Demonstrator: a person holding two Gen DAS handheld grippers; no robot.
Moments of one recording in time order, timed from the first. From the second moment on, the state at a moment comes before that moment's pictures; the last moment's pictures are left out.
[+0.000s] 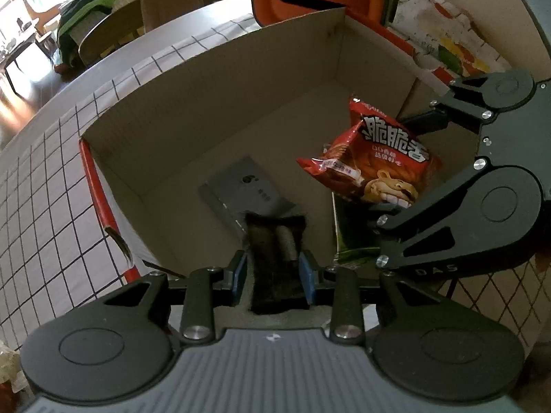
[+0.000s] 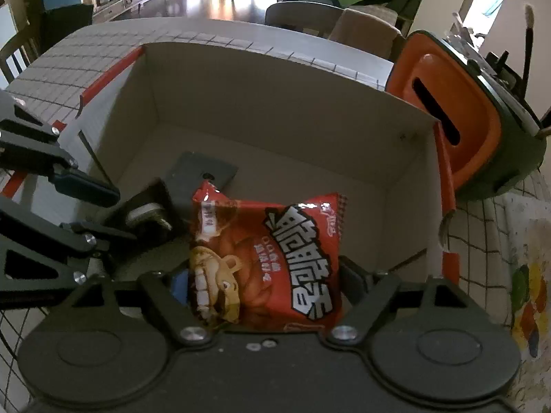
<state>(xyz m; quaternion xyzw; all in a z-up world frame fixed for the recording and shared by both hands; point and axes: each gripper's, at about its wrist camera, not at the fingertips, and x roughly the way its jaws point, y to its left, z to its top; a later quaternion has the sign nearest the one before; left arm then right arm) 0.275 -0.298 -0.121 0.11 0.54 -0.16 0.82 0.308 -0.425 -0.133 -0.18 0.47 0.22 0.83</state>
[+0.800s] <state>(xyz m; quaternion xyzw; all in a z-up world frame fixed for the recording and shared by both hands) 0.235 -0.257 -0.053 0.04 0.47 -0.14 0.87 0.268 -0.444 -0.058 -0.08 0.40 0.25 0.88</state>
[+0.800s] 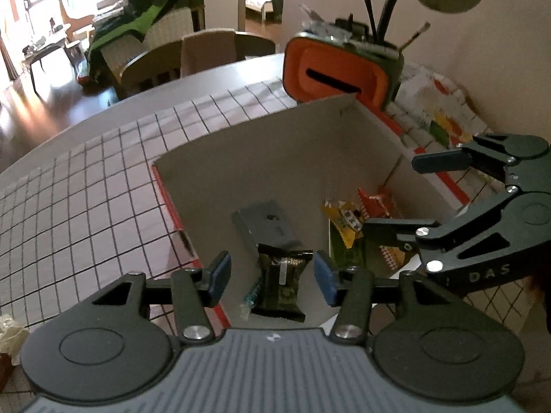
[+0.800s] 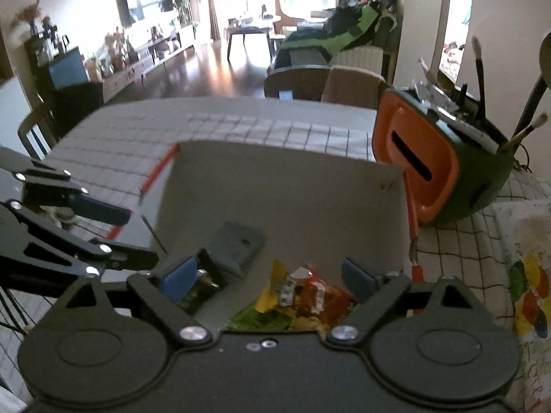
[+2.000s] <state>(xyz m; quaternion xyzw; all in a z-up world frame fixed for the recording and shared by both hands) 0.132 -0.065 -0.004 -0.01 0.36 -0.11 0.93 0.188 -0.297 -0.017 0.03 0.32 0.25 0.91</state>
